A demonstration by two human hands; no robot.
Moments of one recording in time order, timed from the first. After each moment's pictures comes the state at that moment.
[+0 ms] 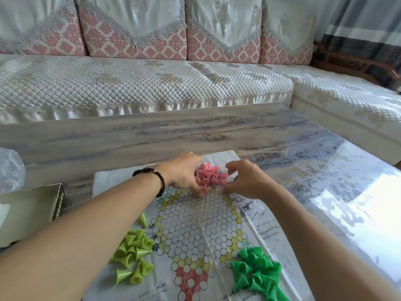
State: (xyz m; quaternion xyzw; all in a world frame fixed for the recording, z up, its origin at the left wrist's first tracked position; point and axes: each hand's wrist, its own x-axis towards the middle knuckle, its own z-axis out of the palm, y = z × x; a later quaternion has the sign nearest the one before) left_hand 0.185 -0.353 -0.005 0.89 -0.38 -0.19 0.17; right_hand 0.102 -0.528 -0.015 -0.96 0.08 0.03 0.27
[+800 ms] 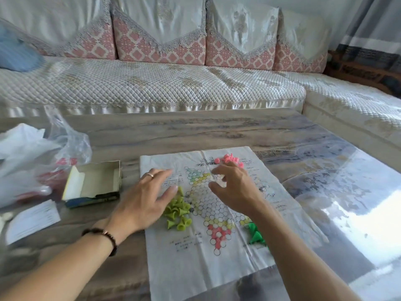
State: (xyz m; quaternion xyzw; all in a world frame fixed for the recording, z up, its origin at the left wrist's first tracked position) left_hand 0.078 -0.182 -0.030 0.91 -0.28 0.03 0.30; right_hand 0.034 -0.410 0.001 -0.96 0.00 -0.11 0.24
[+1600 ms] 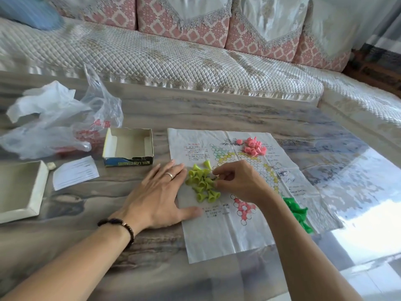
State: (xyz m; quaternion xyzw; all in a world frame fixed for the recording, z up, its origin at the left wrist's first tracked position) left_hand 0.036 -0.138 -0.056 0.94 -0.31 -0.02 0.14; right_hand 0.024 -0.362 -0.020 -0.93 -0.01 0.02 0.36
